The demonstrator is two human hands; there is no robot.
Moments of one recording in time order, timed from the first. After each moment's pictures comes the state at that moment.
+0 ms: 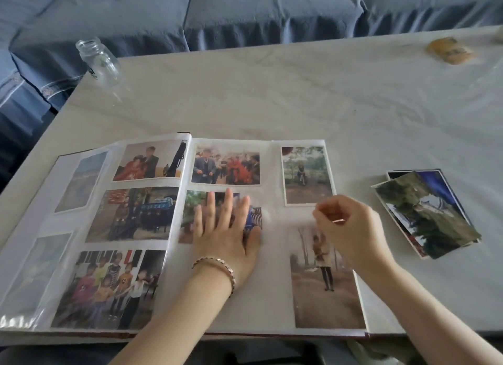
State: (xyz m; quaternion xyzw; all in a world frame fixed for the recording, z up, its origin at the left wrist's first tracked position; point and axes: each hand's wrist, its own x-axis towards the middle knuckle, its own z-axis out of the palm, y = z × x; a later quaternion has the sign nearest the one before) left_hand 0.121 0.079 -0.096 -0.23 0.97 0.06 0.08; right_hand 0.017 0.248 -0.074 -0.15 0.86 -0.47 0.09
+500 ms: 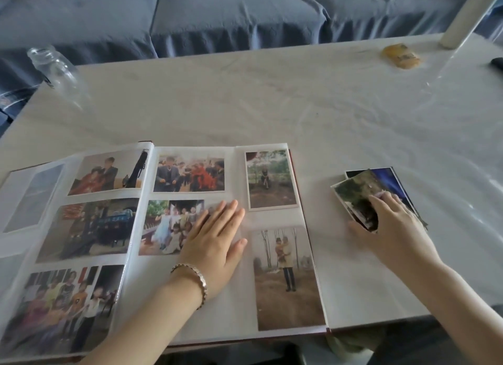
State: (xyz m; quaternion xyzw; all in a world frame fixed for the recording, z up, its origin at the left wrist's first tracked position) left_hand 0.107 0.089 -0.109 -0.05 0.99 0.11 0.02; right_hand -0.026 0.350 -0.075 -0.14 0.98 -0.11 0.07
